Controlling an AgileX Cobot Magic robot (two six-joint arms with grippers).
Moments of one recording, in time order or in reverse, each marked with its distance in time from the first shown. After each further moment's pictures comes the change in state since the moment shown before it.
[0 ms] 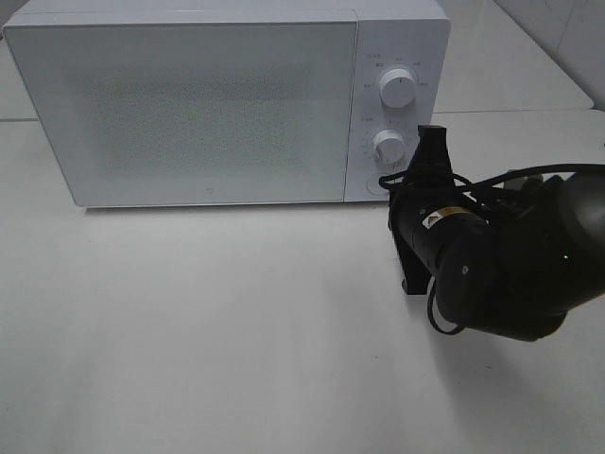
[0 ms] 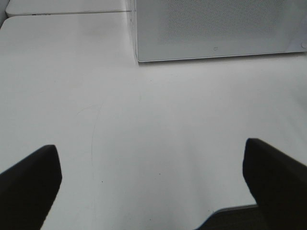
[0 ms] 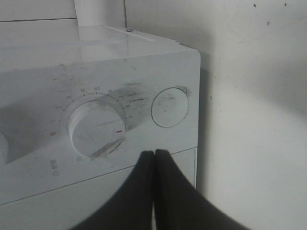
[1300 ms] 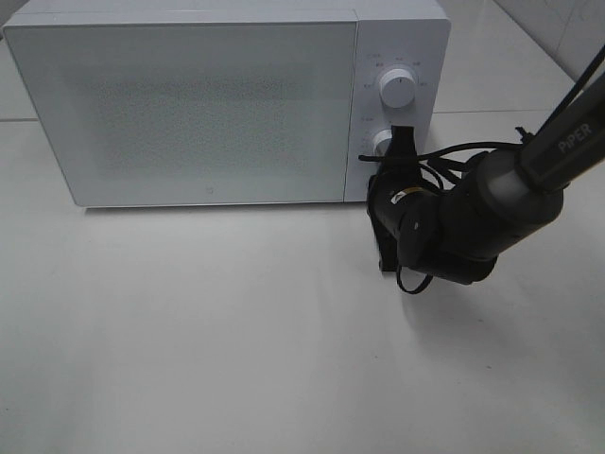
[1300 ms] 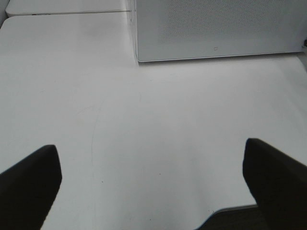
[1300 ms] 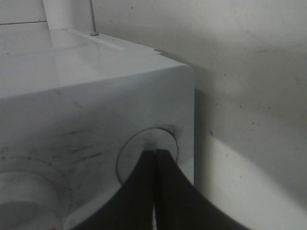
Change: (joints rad) left arm 0.000 0.000 0.000 0.000 0.000 0.000; right arm -0.130 0.220 -0.261 -0.094 0.131 0.012
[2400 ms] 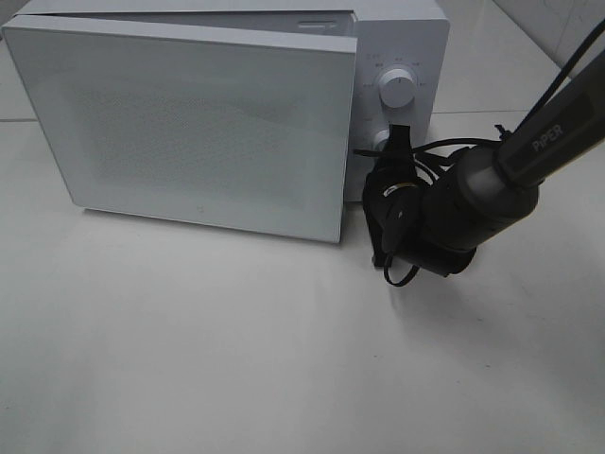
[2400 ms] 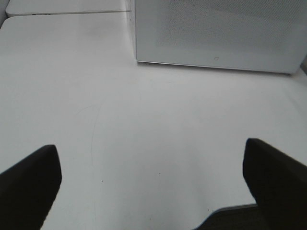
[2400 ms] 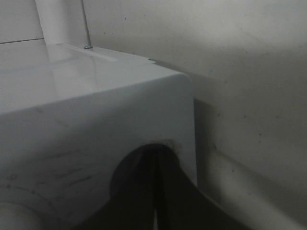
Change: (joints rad) left arm 0.000 0.000 0.000 0.000 0.000 0.000; right arm -0.009 0.053 -0.089 0.095 0.022 -0.045
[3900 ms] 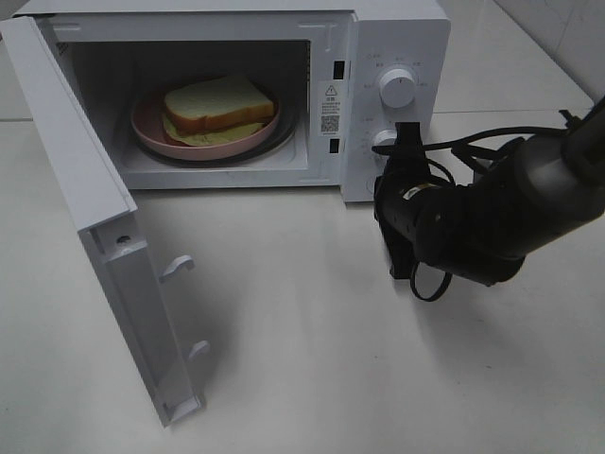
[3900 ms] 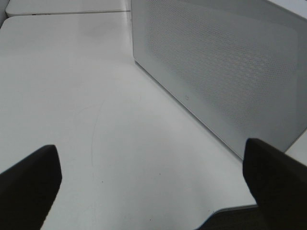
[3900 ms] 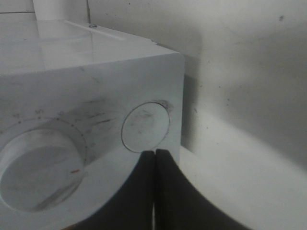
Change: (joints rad) left arm 0.000 0.000 0.000 0.000 0.000 0.000; right arm 0.035 -0.181 0.182 -0.036 0.057 -0.042
